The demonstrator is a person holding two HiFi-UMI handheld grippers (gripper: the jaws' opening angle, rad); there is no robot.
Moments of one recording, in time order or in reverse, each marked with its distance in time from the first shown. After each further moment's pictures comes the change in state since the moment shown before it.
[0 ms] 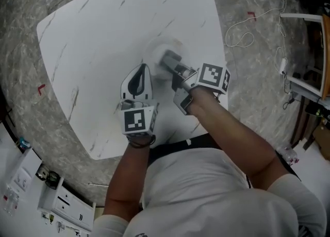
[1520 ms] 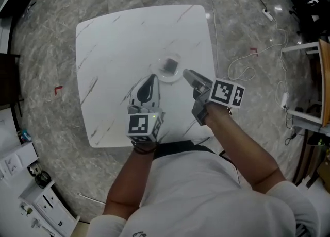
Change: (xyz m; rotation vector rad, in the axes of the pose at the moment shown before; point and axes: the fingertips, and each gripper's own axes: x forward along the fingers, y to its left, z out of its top) left arm -0.109 -0.087 0.100 -0.049 -0.178 0.038; right arm -0.152 0.096 -0.012 -0.450 0.003 0.044
